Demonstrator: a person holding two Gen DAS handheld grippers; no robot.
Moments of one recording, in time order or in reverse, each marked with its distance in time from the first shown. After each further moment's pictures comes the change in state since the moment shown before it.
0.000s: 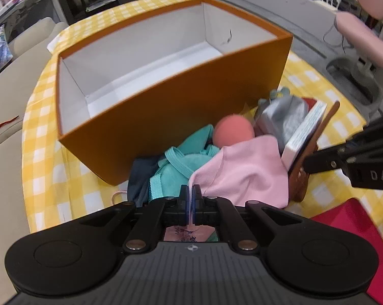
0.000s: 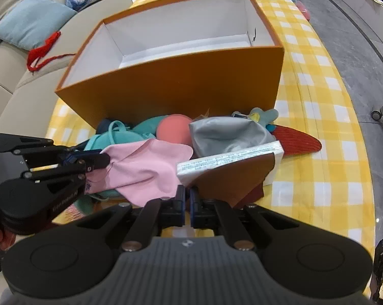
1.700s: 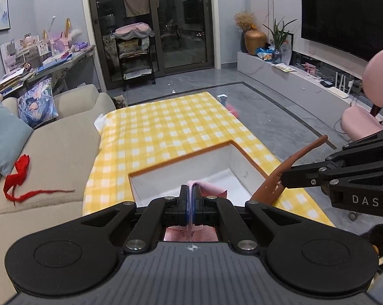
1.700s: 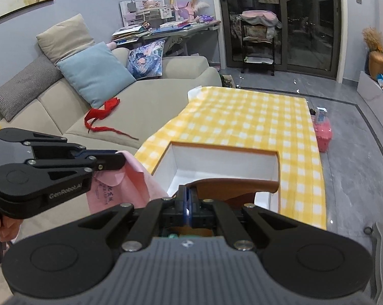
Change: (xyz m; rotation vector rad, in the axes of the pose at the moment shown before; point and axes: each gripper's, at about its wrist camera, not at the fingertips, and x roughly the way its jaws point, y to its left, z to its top) left arm -0.166 0.031 0.090 -0.101 -0.355 0.100; right arm -0.175 0.061 0.082 -0.269 -0.375 0.087
